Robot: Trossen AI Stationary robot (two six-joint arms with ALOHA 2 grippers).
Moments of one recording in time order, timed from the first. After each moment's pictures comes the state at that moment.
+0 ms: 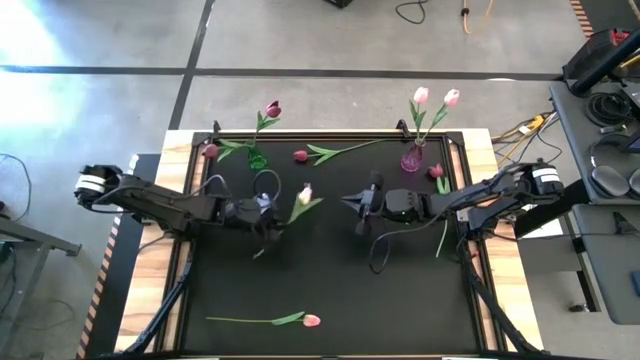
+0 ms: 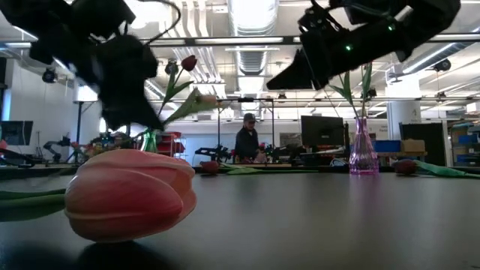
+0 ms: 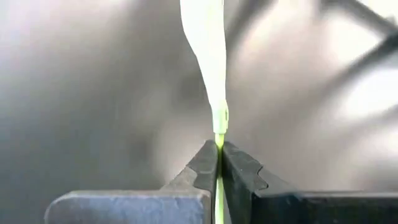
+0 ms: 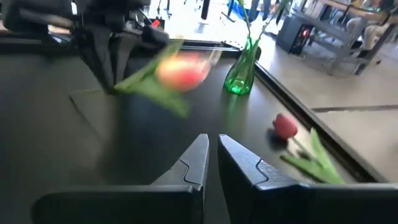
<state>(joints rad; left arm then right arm) -0.09 1.19 0.46 0.09 -0.16 -0.58 0.02 1.46 0.61 0.55 0.33 -0.06</state>
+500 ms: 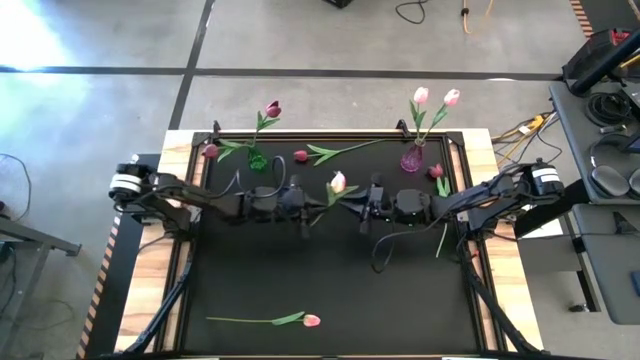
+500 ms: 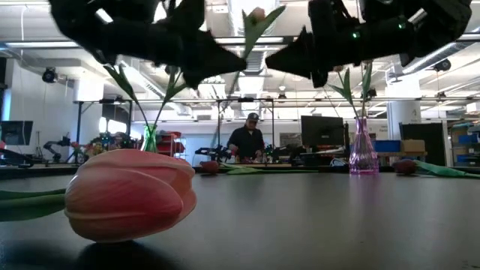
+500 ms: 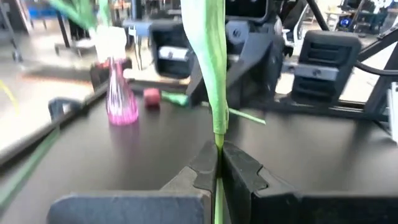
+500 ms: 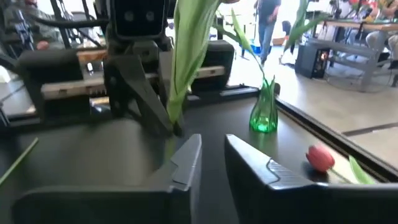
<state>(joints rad) -0.03 1.53 0.67 0.72 -0.17 -0.07 0.04 1.46 0.55 0.83 0.28 0.06</state>
